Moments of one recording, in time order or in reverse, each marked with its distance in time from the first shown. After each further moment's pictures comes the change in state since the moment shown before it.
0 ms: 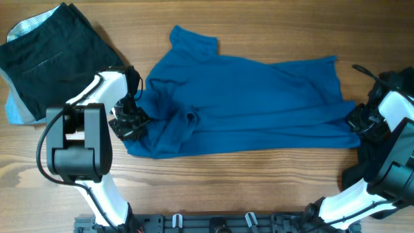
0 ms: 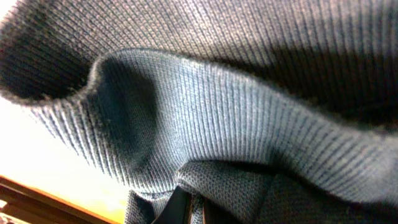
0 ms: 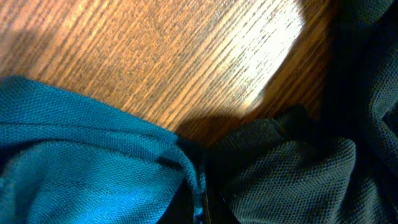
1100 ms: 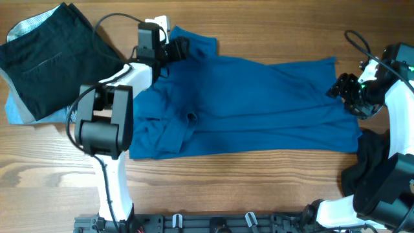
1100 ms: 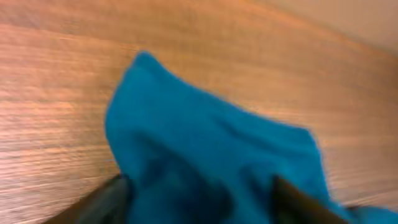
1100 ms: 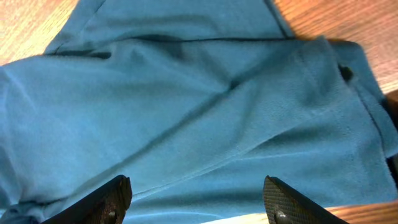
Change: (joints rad) left arm -0.138 0.254 0.192 1.366 0.293 0.298; right arm 0.133 -0.200 0.220 -0.282 -0.497 -0.202
